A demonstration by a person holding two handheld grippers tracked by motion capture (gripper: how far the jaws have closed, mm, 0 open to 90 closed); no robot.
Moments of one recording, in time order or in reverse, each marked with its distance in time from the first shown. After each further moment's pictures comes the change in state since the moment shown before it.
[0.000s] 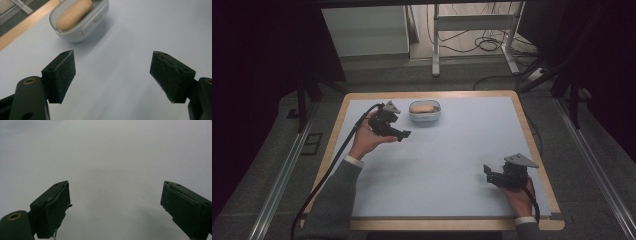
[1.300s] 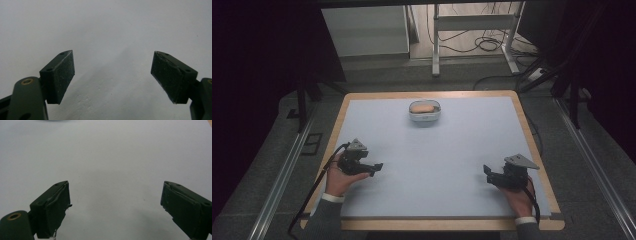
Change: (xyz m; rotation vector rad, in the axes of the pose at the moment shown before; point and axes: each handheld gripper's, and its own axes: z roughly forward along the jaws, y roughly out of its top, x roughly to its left) left arm -0.013 -0.134 -0.024 0.008 0.056 -0.219; right arm 0.001 -0.001 -0.002 -0.021 0.007 -0.012
